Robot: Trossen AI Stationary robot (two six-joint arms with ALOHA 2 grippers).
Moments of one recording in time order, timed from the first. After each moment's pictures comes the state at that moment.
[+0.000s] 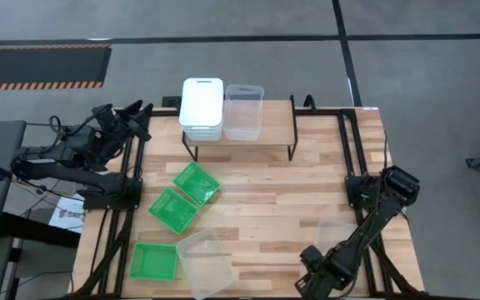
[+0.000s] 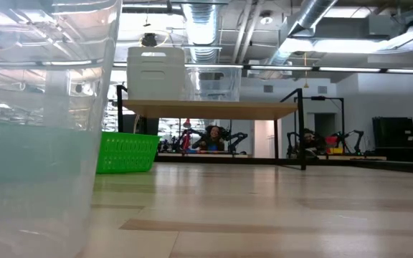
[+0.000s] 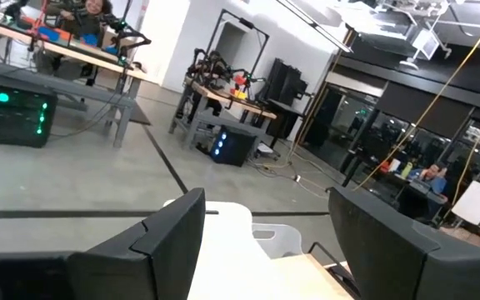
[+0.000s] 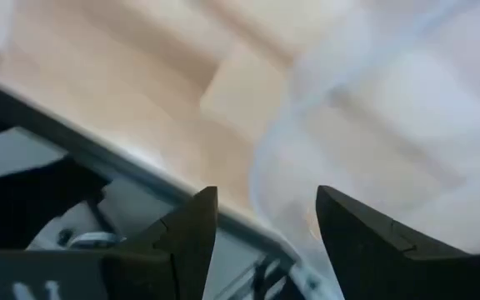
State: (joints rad) left arm -0.07 0.57 0.86 -0.17 -1.05 -0.34; right arm 0.88 1.87 1.35 -0.87 -0.14 1.90
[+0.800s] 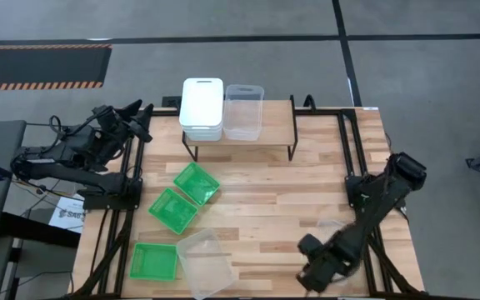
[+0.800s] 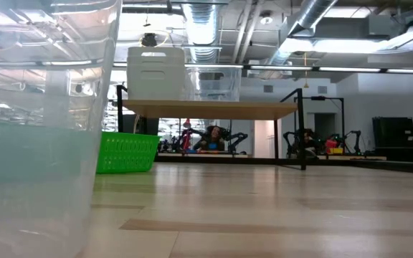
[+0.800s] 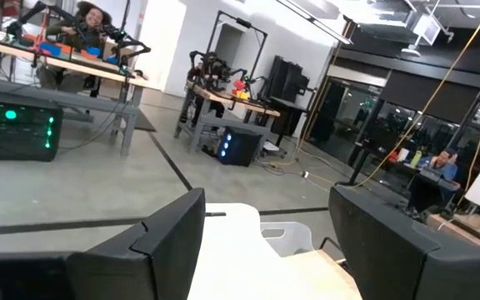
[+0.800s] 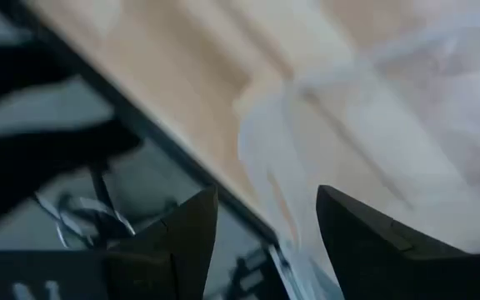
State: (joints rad) left arm -0.07 0.57 0.86 -0.17 -1.05 -0.27; right arm 0.83 1.72 1.35 -0.94 -0.08 1.68
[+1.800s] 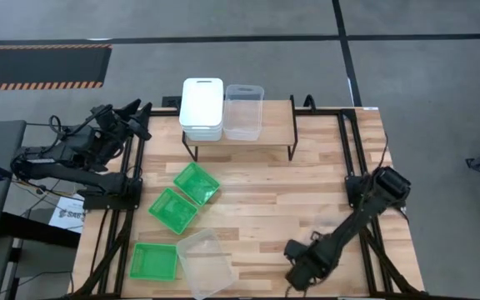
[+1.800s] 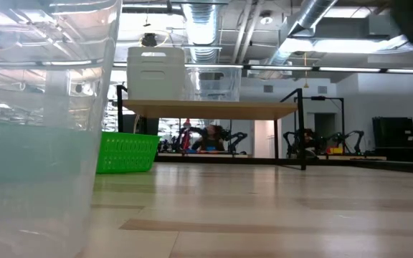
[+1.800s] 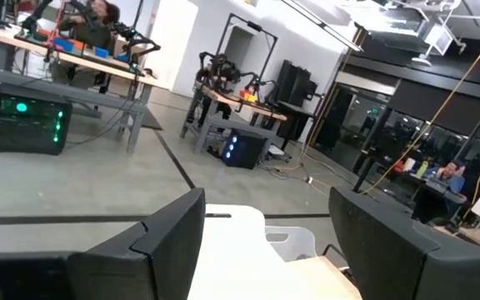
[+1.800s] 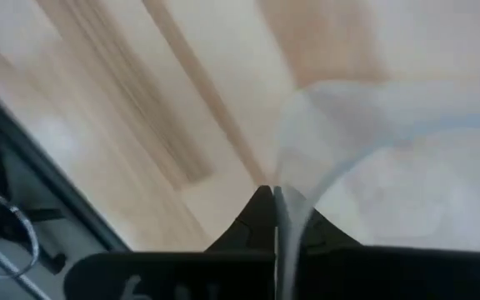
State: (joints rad) left arm -0.07 0.57 0.86 -0.17 -1.09 -0.31; right arm 0.74 1.91 1.35 -0.94 -0.06 1.28
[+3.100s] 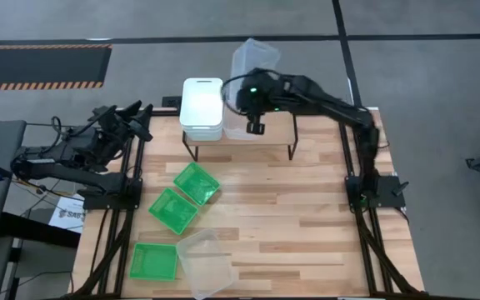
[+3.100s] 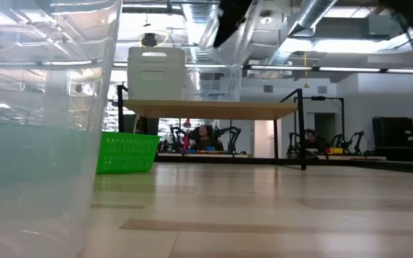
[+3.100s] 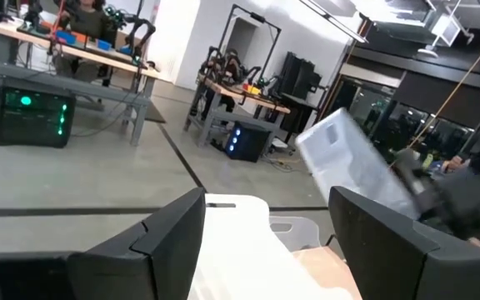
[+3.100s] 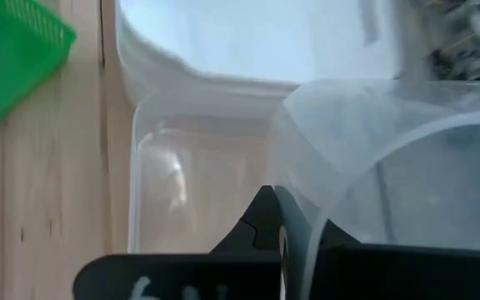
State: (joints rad) left arm -0.07 0.57 0.86 -0.23 -1.09 -0.35; right arm -0.31 1.97 2.30 -1.16 0.29 -0.43
